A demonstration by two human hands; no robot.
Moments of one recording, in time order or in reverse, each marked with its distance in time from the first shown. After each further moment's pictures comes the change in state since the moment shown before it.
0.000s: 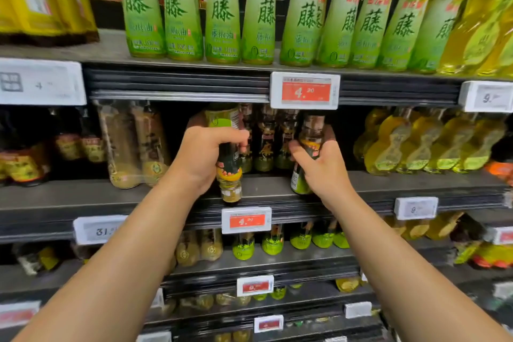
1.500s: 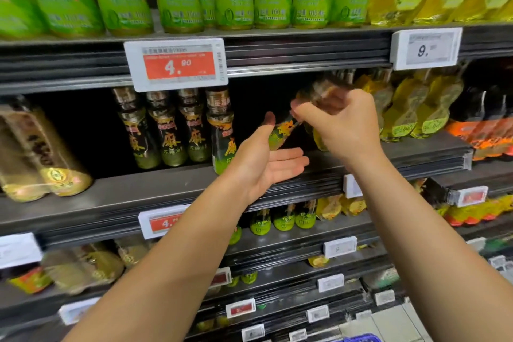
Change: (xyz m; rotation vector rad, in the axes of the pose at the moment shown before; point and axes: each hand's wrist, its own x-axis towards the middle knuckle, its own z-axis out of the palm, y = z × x) left_hand 0.010 -0.077 0.176 -0.233 -0.173 -0.597; right_hand 0.024 -0.012 -0.131 -0.178 0.177 -0.084
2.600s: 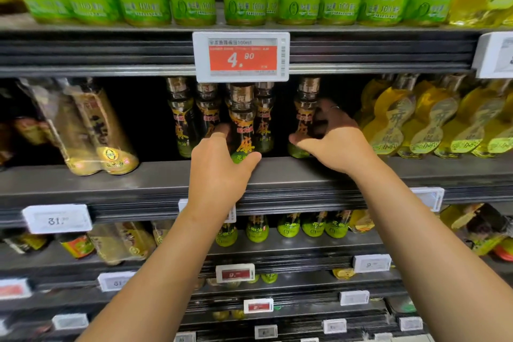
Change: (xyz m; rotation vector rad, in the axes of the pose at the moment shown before) left_hand -0.042 0.009 -0.096 1.199 0.865 0.554; right_hand 0.013 0.039 0.069 -0.333 -0.417 0.100
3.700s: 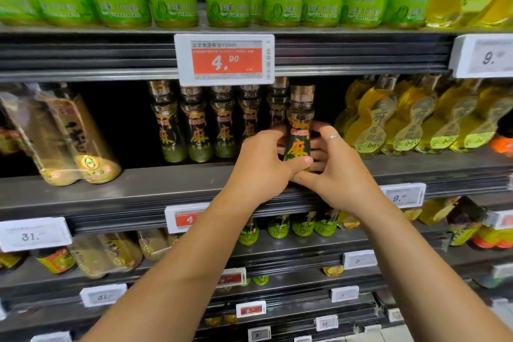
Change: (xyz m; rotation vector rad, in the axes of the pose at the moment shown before) left_hand -0.003 0.058 0.029 -0.323 -0.459 0.195; right_hand -0.064 0.000 -0.007 0.256 -0.054 -0.124
